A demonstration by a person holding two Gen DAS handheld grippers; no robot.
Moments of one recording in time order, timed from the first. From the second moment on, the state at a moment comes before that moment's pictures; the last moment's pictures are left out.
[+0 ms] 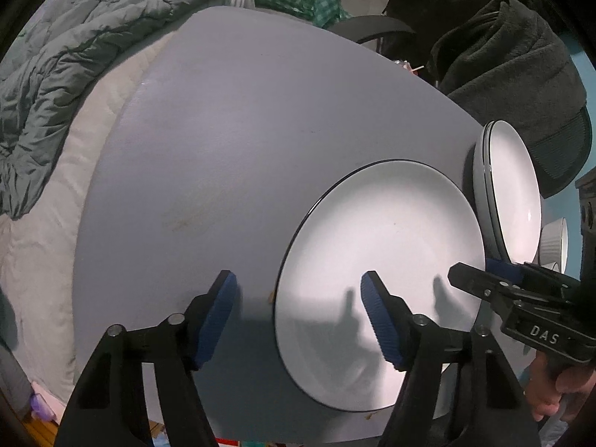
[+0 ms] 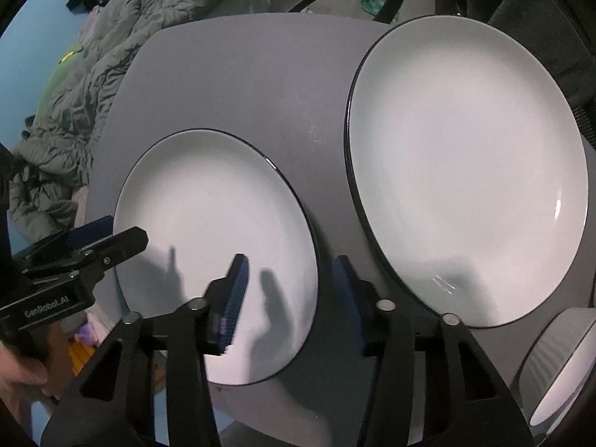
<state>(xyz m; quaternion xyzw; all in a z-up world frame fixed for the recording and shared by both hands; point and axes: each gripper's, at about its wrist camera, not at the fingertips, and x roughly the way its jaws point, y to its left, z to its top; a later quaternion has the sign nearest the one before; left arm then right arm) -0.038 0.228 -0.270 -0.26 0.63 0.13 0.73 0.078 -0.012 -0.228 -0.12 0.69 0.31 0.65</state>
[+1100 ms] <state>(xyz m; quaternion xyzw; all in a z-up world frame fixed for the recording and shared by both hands) -0.061 0.207 -0.289 -0.29 0.65 0.08 0.70 0.071 -0.049 -0.239 -0.11 0.72 0.30 0.61</state>
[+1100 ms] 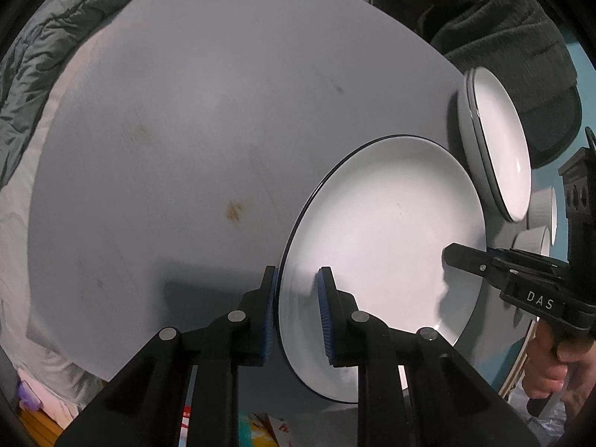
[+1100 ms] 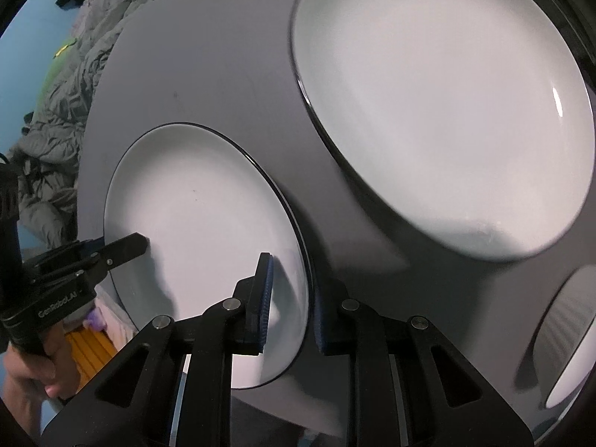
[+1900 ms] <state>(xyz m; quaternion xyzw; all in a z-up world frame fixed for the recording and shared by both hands) -0.062 0.132 -0.290 -0.25 0.68 0.03 0.69 0.057 -0.069 -0.251 -0.07 0.75 0.27 0.60</state>
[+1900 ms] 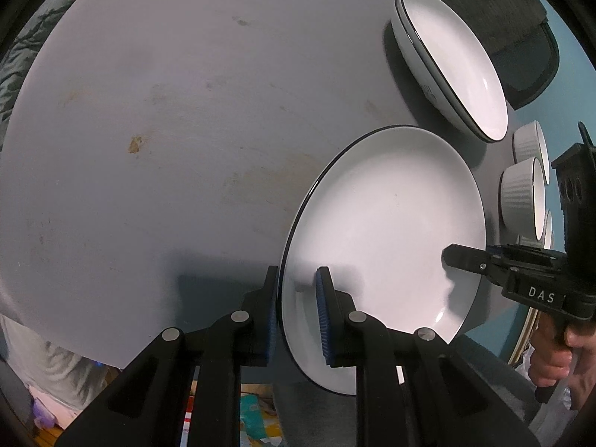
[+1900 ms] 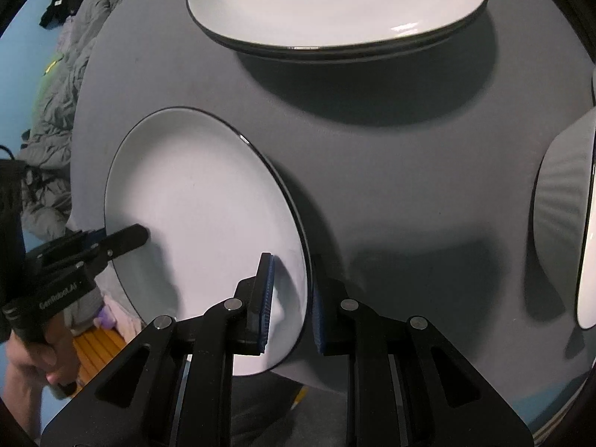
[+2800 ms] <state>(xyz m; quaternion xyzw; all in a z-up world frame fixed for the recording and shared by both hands) -0.046 0.112 -0.258 -0.24 0.68 0.03 0.69 0.069 -0.093 -0.223 -0.05 0.74 0.27 0.62</state>
